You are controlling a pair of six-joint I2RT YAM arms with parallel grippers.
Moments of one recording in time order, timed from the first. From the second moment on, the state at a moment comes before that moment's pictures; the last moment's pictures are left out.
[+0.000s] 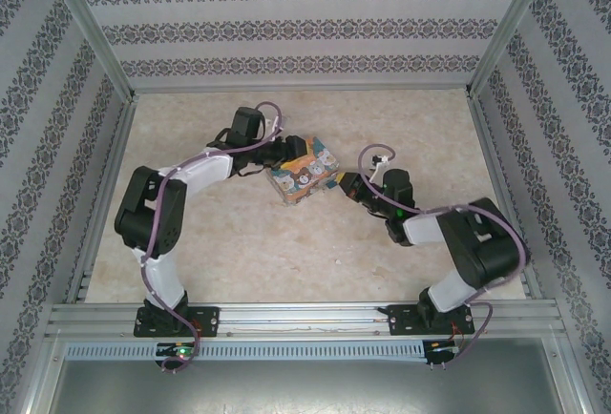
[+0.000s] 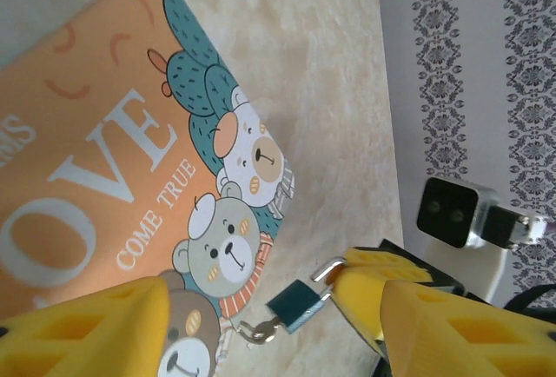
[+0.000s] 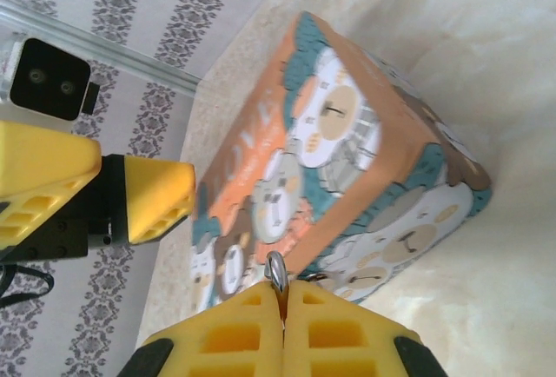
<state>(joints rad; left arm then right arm) -0.35 1.84 1.24 -0.07 0.70 -0.72 0.35 1.55 0.42 0.83 -0.42 0.96</state>
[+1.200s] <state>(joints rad) -0.09 1.02 0.83 -0.39 0.34 -0.19 0.55 0.99 0.61 -0.51 -0.36 0.61</state>
